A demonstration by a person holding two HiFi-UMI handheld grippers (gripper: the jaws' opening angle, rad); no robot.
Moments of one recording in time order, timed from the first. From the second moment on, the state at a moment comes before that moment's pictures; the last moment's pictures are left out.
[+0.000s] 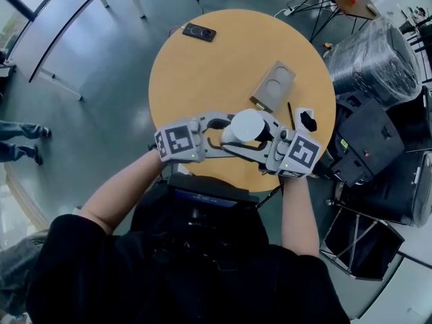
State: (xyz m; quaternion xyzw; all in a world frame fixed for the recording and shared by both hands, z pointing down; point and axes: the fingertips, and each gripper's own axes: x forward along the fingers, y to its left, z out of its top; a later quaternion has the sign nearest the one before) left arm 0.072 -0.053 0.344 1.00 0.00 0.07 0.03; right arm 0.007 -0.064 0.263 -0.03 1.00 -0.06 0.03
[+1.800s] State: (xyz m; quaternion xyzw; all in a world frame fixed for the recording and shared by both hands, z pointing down) left arm 0.068 -0.122 0.345 0.98 -0.17 0.06 0.02; right arm 0.022 -0.131 0.253 -0.24 0.97 -0.02 0.04
